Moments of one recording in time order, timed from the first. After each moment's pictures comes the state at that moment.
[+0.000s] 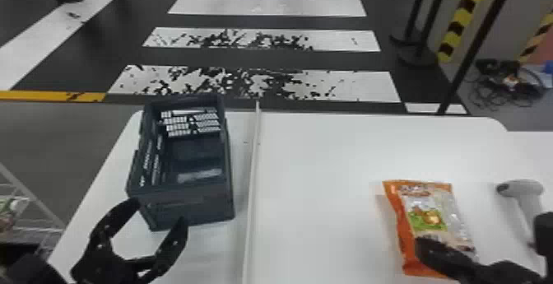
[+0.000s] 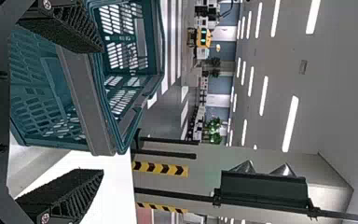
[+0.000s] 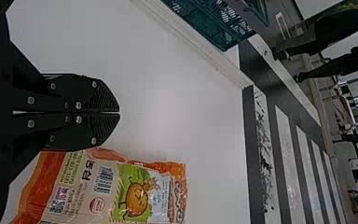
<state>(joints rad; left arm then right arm) 0.64 0.32 0.08 -1.87 0.35 -0.27 -0.35 0.55 -0.18 -0.27 -2.28 -0.20 0.87 0.63</state>
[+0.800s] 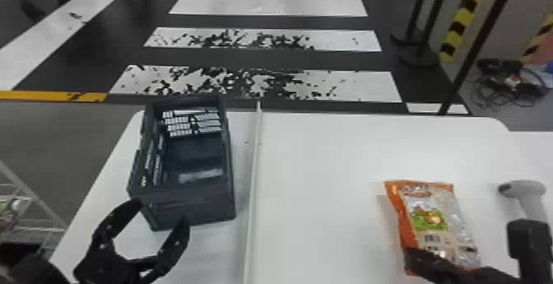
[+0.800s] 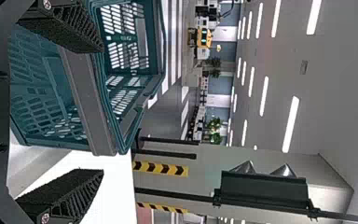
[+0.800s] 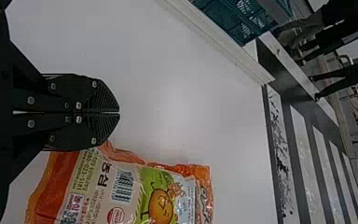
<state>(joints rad) 0.64 0.32 0.08 -1.86 0.35 -0.27 -0.35 0.50 -0.18 -0.22 -2.14 -0.15 0.83 0.63</state>
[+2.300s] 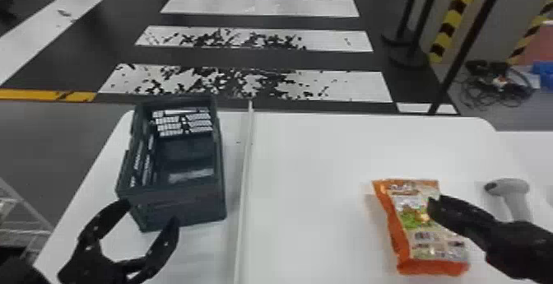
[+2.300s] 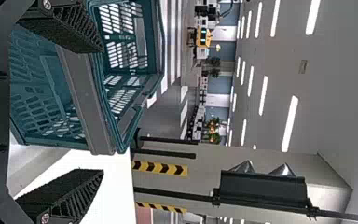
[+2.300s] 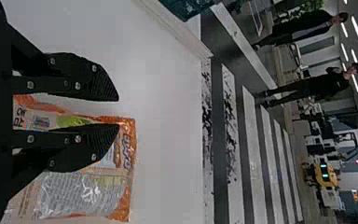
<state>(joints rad) 0.64 0.32 0.08 -1.87 0.35 -0.27 -0.35 0.43 -0.19 -0.38 -2.22 -0.25 0.83 0.59</state>
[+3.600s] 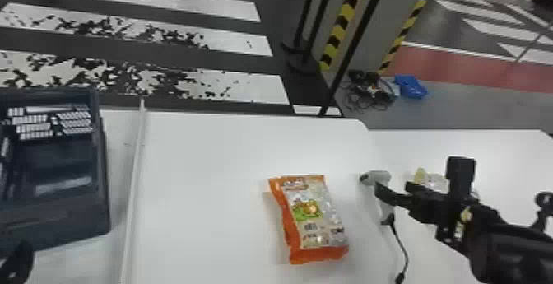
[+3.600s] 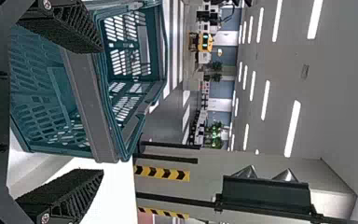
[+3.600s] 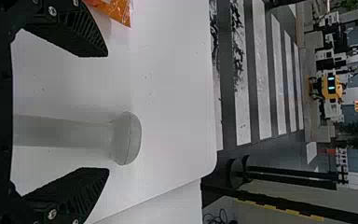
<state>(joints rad) 0.65 0.31 0.10 -1.87 0.35 -0.26 -0.35 0.13 -0.44 -0.45 -1.54 -0.24 0.60 0.51</state>
